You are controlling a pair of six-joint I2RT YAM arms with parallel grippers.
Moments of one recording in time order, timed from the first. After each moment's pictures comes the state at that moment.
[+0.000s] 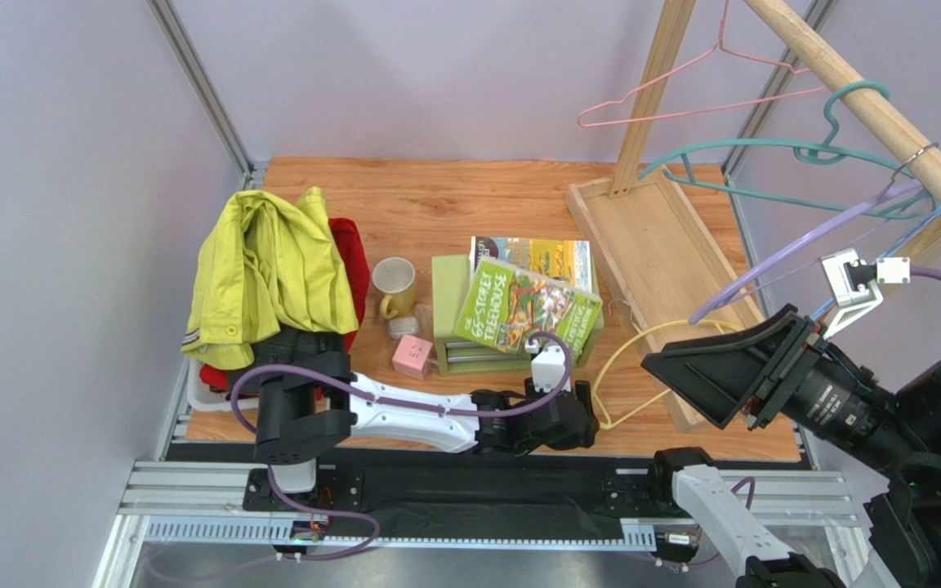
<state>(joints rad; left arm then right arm) -1.46 1.79 1.12 -0.05 -0.46 -1.15 0.10 0.82 2.02 -1.30 -0.76 0.74</state>
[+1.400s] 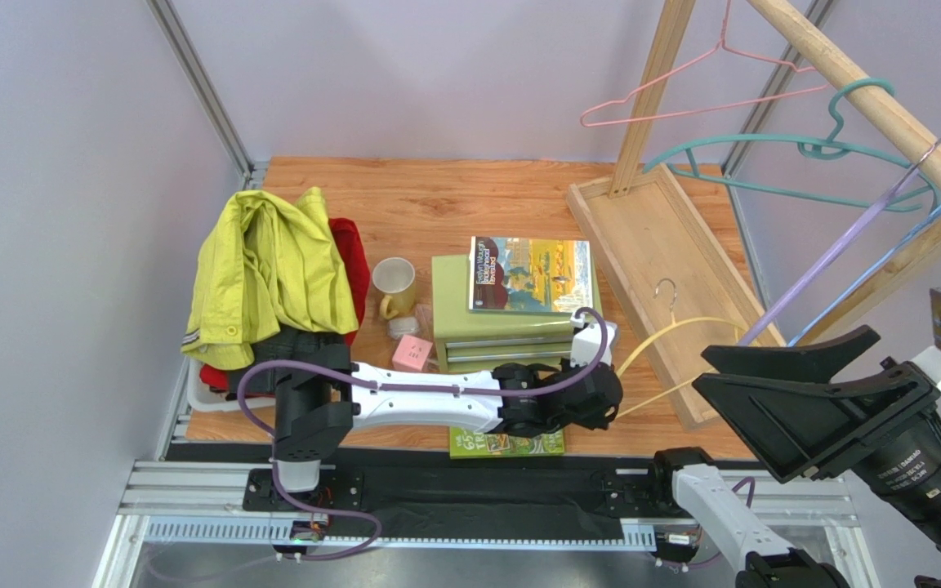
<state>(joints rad) -1.43 1.87 1.39 -0.23 -0.39 -0.93 0.10 0.85 2.28 -1.25 -0.69 0.88</state>
